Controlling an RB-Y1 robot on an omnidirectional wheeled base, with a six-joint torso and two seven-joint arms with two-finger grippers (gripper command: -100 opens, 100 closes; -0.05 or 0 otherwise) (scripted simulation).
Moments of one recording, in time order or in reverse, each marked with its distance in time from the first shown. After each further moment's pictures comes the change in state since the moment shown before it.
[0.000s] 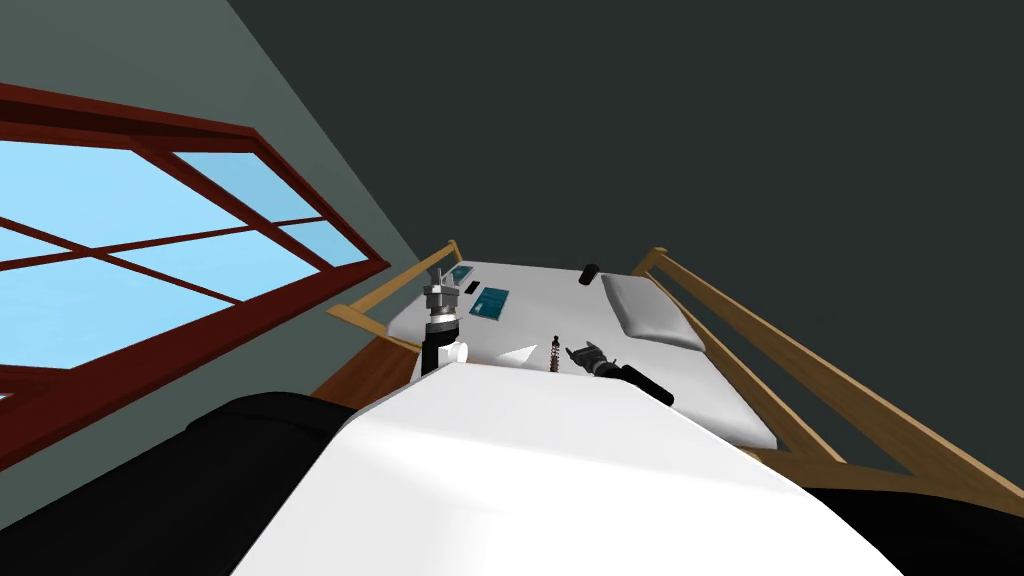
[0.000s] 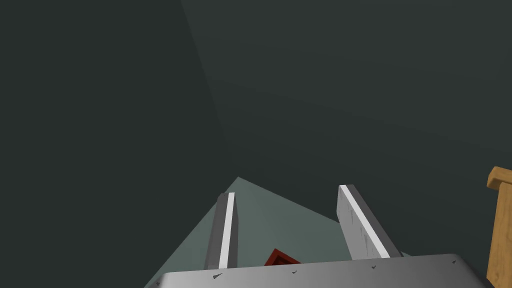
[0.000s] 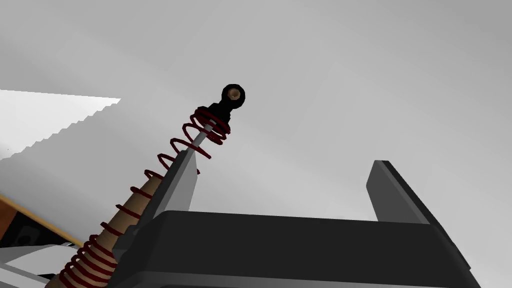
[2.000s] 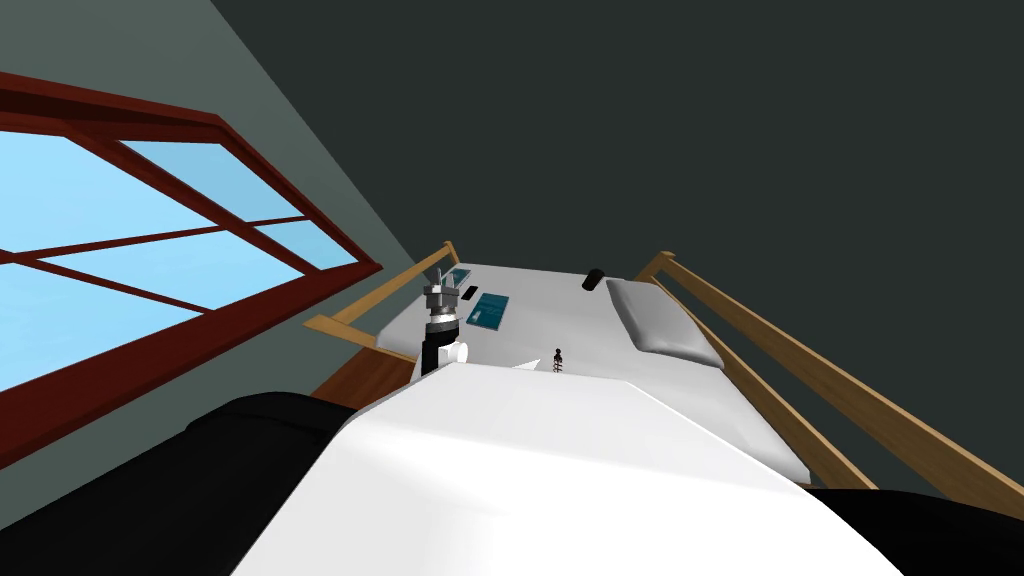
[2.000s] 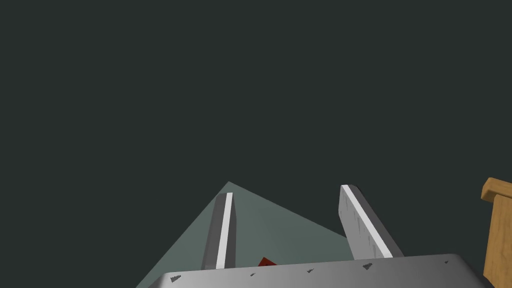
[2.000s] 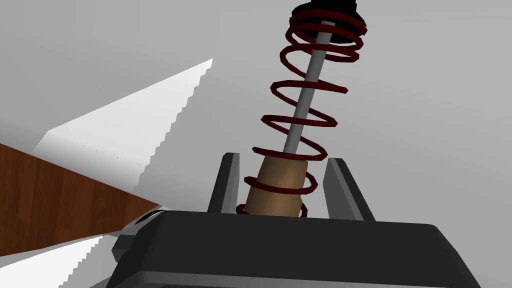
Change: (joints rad) left arm 0.000 0.000 0.000 0.000 0.000 0.000 0.000; right arm 0.104 0.221 0.012 0.261 -0.163 0.104 -0.065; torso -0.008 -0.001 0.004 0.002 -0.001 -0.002
